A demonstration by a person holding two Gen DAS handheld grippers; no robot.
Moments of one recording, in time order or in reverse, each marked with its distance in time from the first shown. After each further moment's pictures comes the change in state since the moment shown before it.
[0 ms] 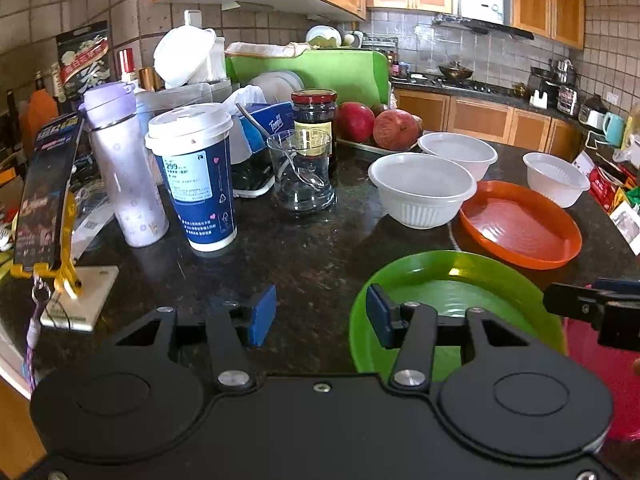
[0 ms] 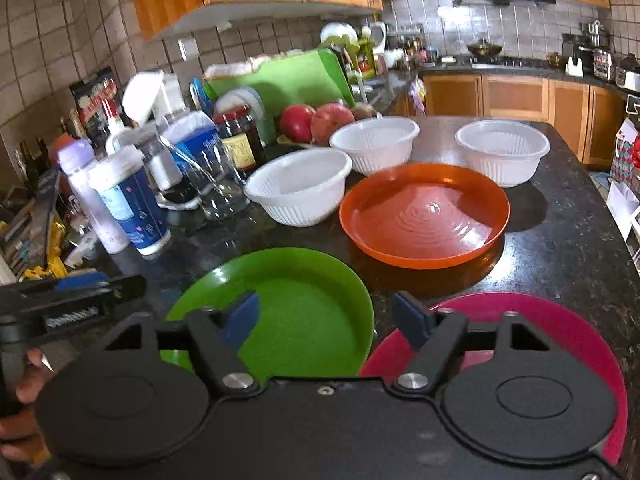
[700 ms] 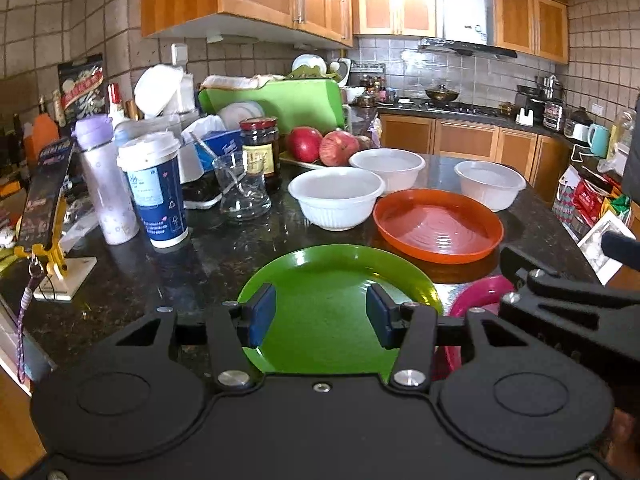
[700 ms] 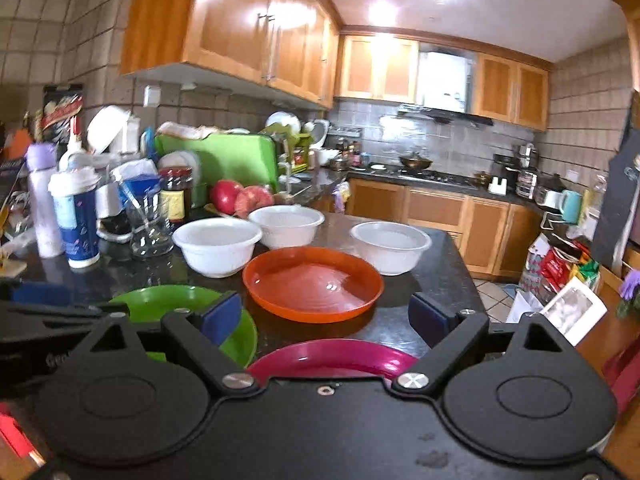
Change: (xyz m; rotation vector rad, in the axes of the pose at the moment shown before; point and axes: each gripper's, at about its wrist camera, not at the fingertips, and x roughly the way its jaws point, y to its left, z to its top) left arm -0.051 -0.085 -0.022 -0.022 -0.085 0.008; right arm -0.063 -0.001 -0.032 -0.200 -0.311 -0.290
